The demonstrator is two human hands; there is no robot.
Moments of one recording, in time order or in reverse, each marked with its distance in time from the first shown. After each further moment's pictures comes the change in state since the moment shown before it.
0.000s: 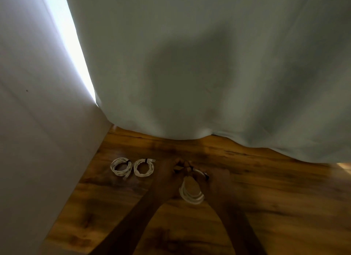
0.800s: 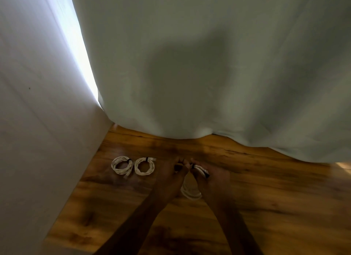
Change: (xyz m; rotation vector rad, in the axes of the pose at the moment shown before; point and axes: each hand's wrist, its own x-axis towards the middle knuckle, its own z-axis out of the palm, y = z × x) left_hand -0.007 0.001 0.005 -0.068 0.053 -0.052; right_hand -0.004 -0.007 0.007 0.076 0.056 0.073
